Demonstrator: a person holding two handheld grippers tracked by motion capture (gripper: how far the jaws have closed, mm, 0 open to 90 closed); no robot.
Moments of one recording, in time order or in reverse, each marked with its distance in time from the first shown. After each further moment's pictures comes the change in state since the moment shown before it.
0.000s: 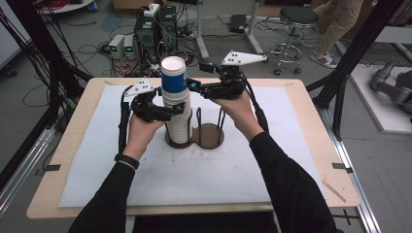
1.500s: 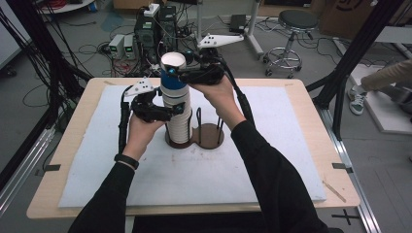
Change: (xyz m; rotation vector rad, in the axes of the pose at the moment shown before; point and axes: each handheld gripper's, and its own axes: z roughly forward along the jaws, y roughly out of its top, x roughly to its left) left arm 0.000 0.000 0.000 0.001 -0.002 0.000; right arm 0.010 0.039 0.041 0.029 0.031 -0.004
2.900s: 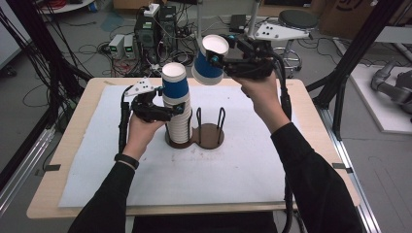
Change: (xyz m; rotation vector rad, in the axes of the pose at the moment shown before) left arm -0.001 0.000 0.000 0.004 0.003 -0.001; right arm -0.006 0.017 -0.108 -0.147 -0.065 -0.061
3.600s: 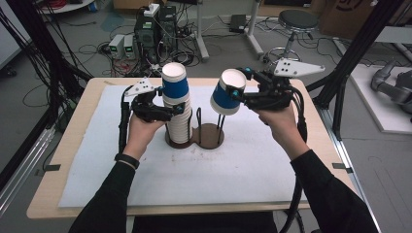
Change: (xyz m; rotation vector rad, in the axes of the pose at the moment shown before) left arm 0.000 0.000 0.000 0.000 0.003 -0.002; right arm 0.010 -0.056 -0.050 0.059 0.049 0.029
